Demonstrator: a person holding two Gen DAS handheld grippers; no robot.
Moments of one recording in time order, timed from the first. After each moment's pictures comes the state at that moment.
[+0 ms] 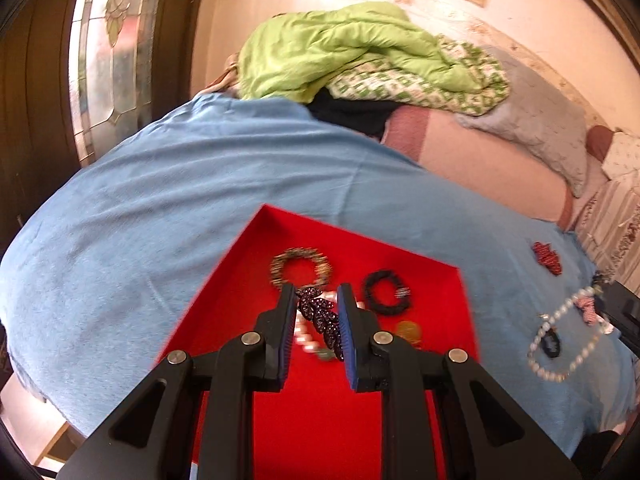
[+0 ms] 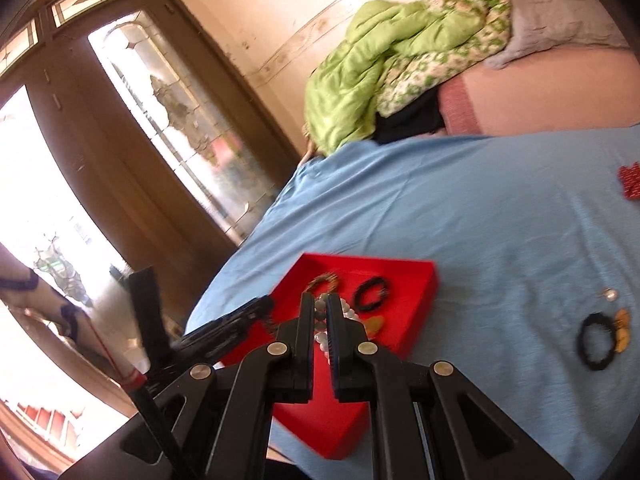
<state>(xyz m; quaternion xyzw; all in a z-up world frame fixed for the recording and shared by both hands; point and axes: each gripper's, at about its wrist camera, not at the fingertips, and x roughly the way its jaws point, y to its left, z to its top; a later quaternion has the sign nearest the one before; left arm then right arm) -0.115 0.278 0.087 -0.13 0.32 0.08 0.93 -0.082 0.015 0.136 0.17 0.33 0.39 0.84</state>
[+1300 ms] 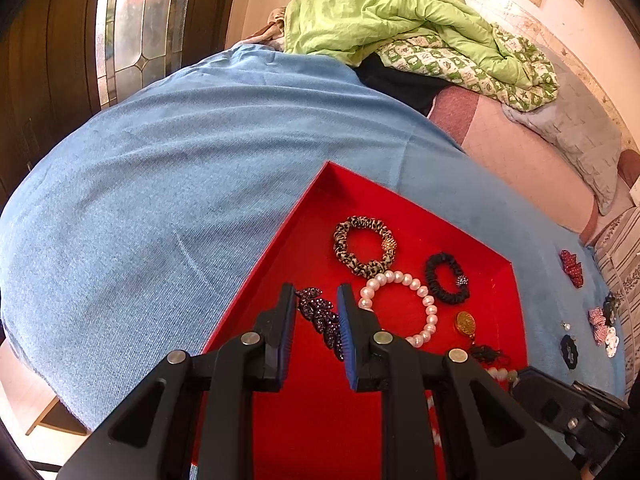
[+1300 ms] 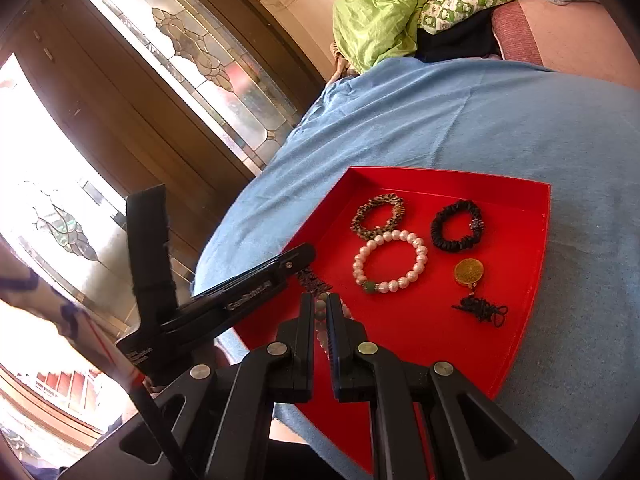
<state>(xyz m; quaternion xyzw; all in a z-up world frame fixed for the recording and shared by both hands) -0.102 0.319 0.058 -0.18 0.38 0.11 0.90 -0.070 0.121 0.081 0.13 0.42 0.44 0.78</state>
